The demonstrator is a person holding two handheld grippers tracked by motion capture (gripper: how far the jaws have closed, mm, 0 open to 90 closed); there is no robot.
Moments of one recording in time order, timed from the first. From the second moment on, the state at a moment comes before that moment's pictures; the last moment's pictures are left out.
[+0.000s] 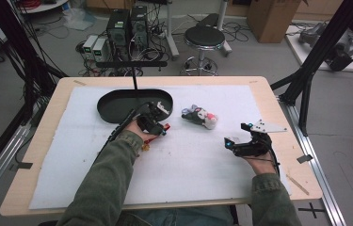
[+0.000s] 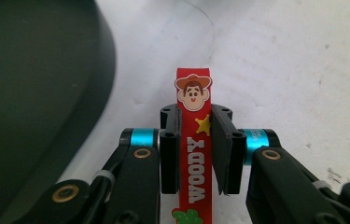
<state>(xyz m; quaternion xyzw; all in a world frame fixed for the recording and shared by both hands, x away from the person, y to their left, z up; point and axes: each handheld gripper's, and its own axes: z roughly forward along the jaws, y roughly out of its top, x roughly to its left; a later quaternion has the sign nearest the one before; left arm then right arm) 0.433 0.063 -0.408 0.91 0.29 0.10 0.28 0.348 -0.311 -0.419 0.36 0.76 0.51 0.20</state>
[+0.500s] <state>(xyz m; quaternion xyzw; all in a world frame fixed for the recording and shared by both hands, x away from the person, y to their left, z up) 0.413 0.112 -0.349 0.86 0.34 0.10 0.37 0.347 -0.310 -0.418 0.36 0.75 0.52 0.19</state>
